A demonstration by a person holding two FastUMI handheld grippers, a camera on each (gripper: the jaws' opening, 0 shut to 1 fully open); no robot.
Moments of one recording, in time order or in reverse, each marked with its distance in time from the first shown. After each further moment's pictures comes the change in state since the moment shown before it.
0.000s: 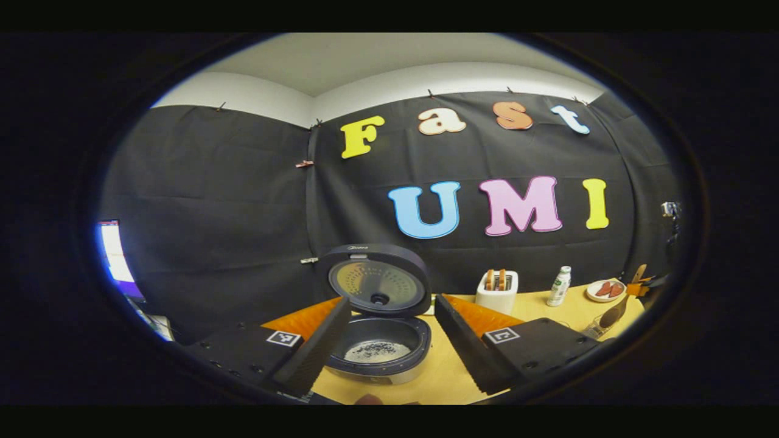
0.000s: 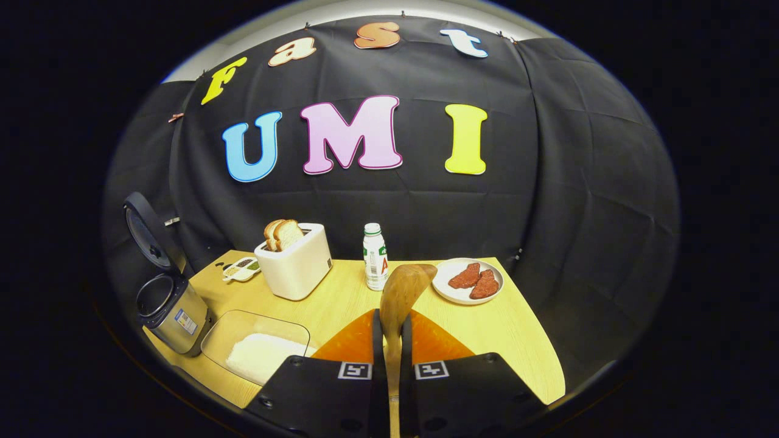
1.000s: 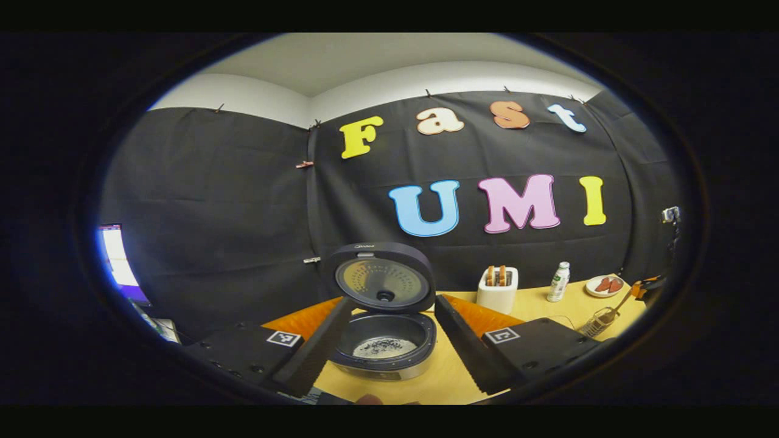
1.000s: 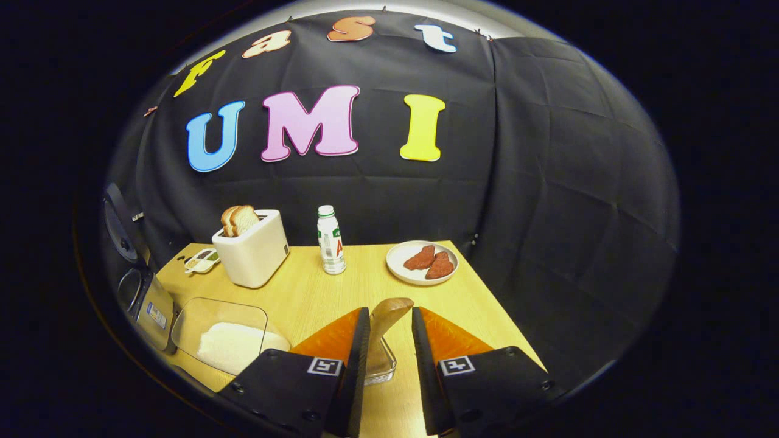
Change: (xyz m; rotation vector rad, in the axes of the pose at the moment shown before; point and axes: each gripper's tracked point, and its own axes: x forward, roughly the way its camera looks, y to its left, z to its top) left arm -0.013 0.011 0.001 0.014 0.002 -0.010; right arm -0.028 -0.040 -0.010 0.005 0.009 -0.206
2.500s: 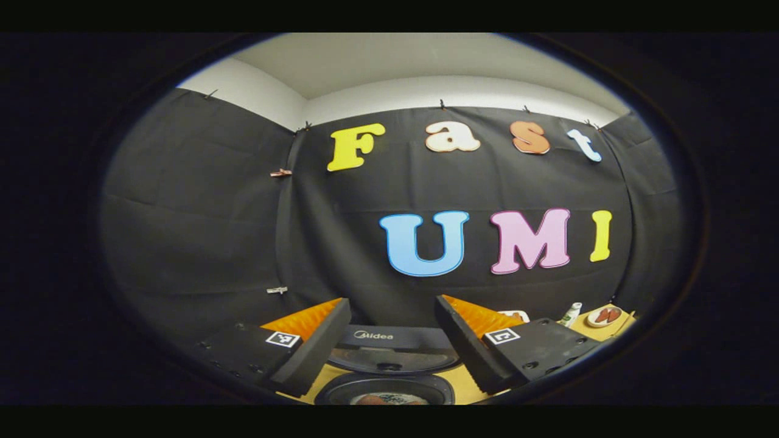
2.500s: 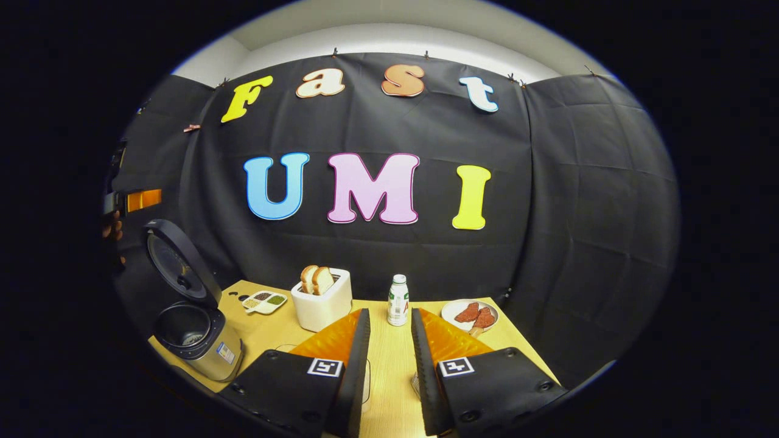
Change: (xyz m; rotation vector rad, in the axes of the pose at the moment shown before) left arm 0.203 0.043 0.091 -0.081 -0.116 -0.155; right arm -0.098 0.130 0.094 -0.029 -0.218 0.160
